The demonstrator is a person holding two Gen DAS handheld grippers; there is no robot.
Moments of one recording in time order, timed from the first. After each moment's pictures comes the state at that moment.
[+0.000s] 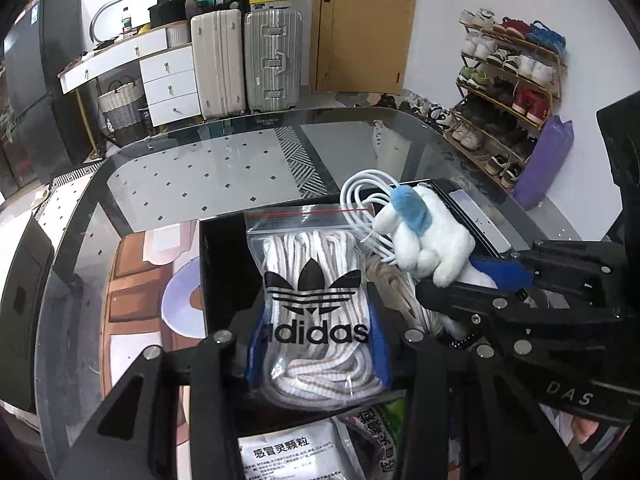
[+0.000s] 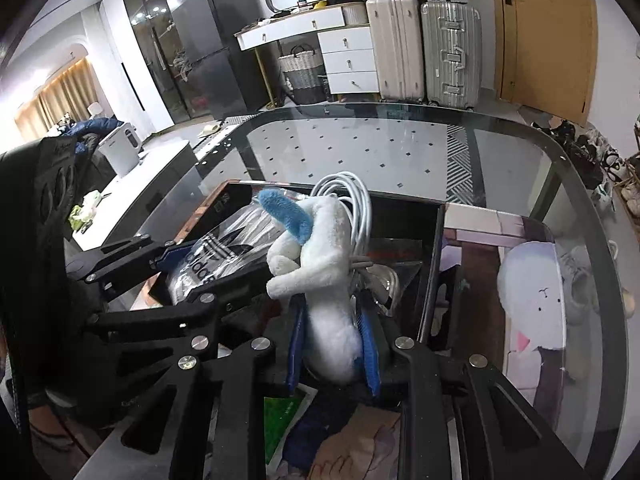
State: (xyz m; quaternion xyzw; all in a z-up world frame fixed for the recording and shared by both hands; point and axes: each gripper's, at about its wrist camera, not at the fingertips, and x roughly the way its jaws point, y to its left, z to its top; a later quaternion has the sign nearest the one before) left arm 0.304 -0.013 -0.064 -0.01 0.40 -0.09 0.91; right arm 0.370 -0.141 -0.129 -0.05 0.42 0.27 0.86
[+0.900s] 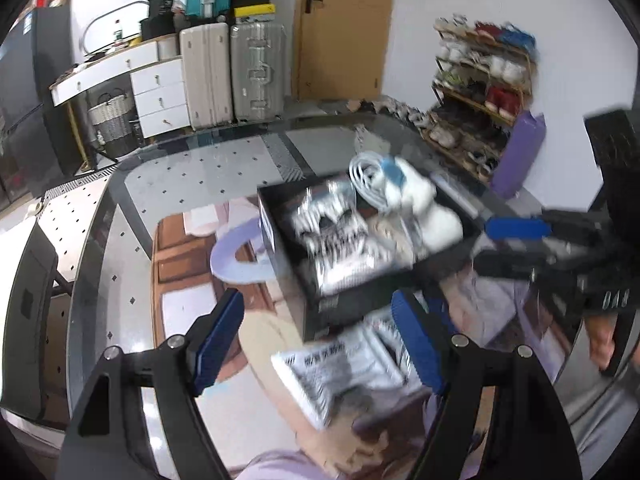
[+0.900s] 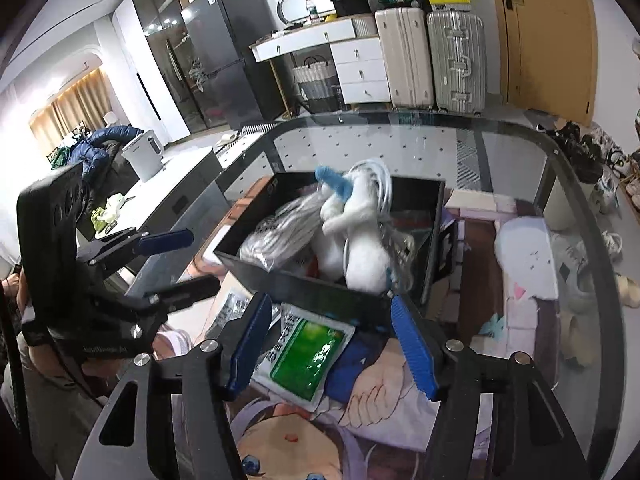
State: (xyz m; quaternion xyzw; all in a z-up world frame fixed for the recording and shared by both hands) left arm 0.232 0.033 -0.046 0.01 0.39 -0.13 0.91; right arm 0.304 -0.159 -0.103 -0.03 0.41 0.29 0.86
